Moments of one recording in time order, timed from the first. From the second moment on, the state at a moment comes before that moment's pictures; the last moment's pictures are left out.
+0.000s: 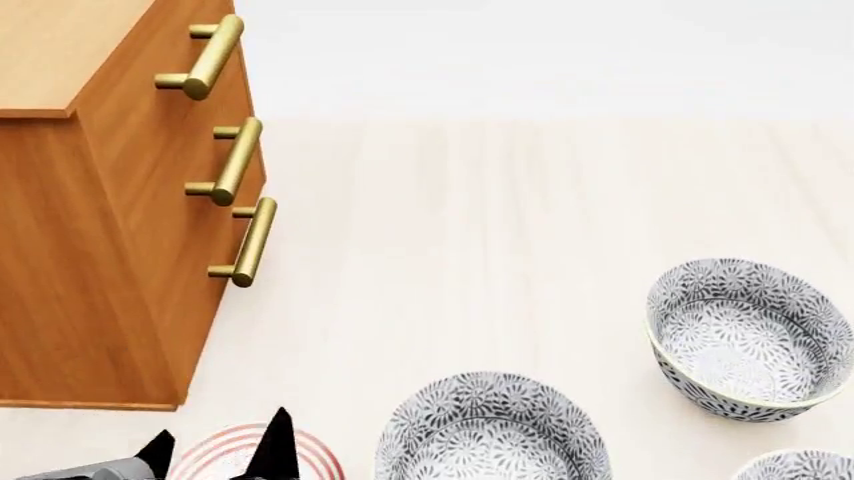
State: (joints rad) left arm -0.01 -0.06 0.27 0.72 -0.62 -0.60 -0.53; right arm -0.55 0.18 0.38 -0.79 0.28 -0.18 0.39
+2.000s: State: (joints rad) left arm -0.23 -0.03 0.63 0.26 -0.85 -0.39 -0.80; right arm -0.62 0.21 0.39 -0.83 0.29 -0.23 0.42
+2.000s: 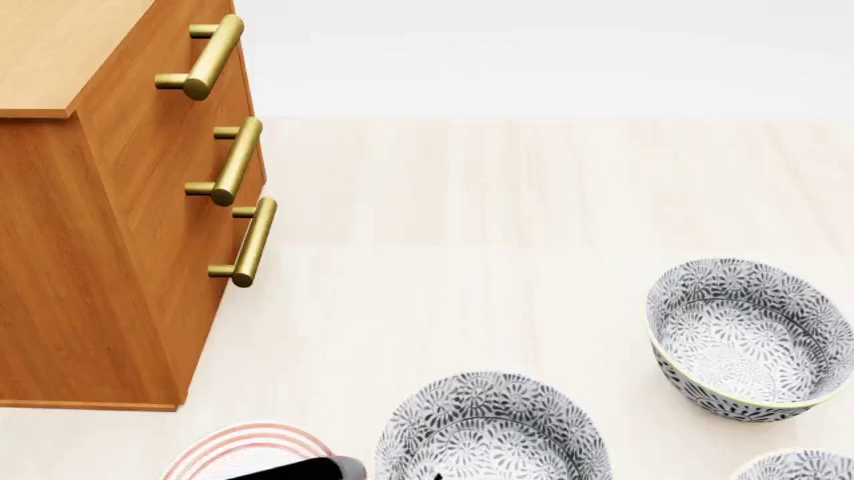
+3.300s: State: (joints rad) left arm -0.38 -0.02 0.78 -0.06 -0.93 -0.20 -0.72; right arm -0.68 0.21 0.39 -0.86 0.30 -0.28 0.42
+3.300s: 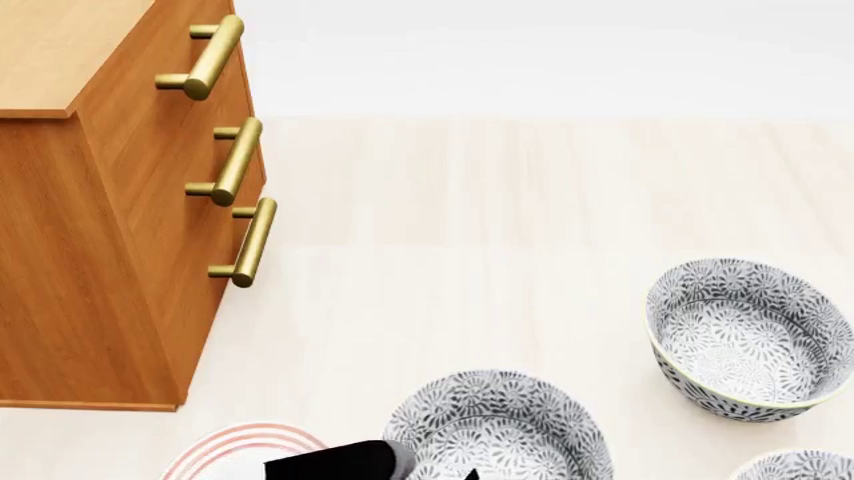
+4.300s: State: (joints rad) left arm -0.36 -0.11 0.86 0.07 -0.90 -0.04 -0.73; right arm -0.69 0.20 0.40 -0.88 0.30 -0.29 0.41
